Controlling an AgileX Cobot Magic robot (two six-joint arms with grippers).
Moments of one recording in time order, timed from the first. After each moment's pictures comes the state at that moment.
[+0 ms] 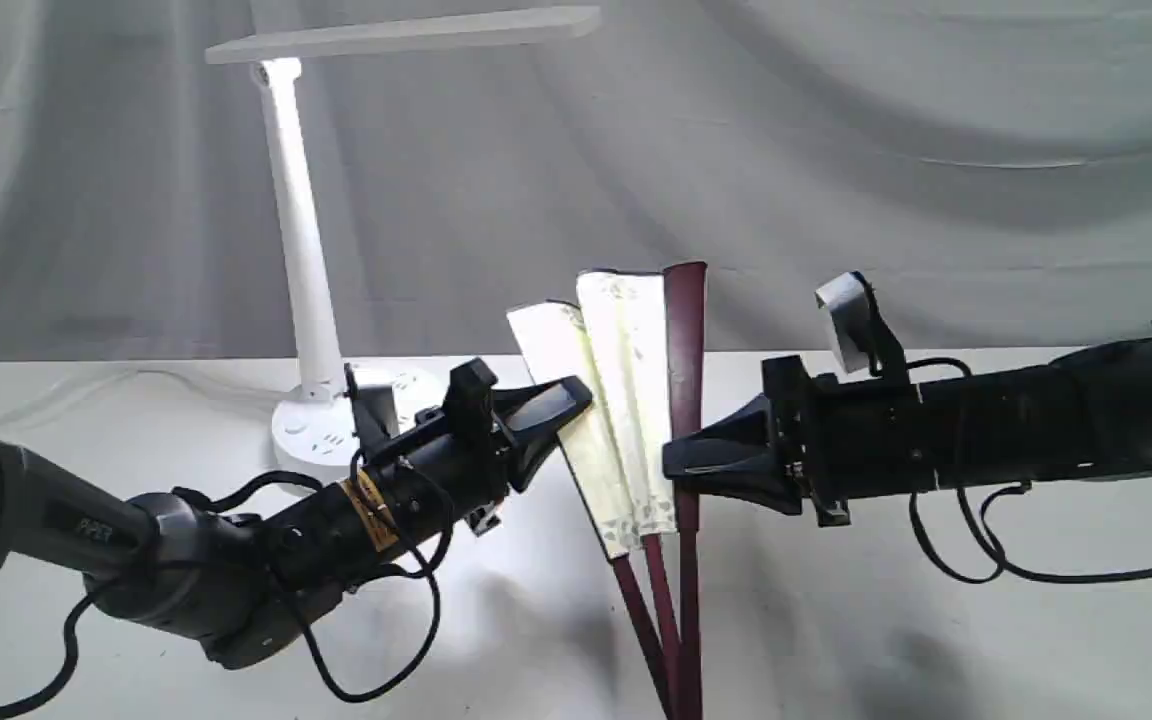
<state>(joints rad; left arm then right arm) -0.33 2.45 -1.31 0.65 -1.24 -1.64 -0.09 2.18 -1.32 1.51 1.20 -1.15</state>
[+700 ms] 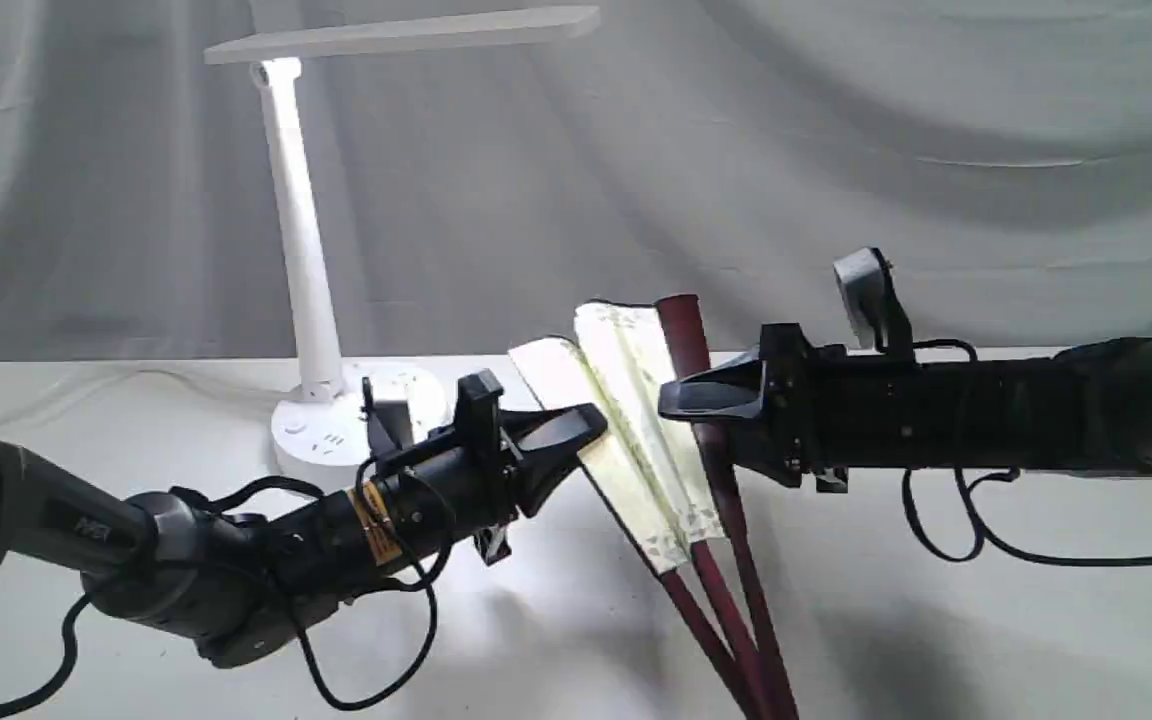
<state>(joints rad) -0.33 2.45 -1.31 0.75 -1.23 -1.77 -0.09 2.18 -1.32 1.65 1.12 -1.21</state>
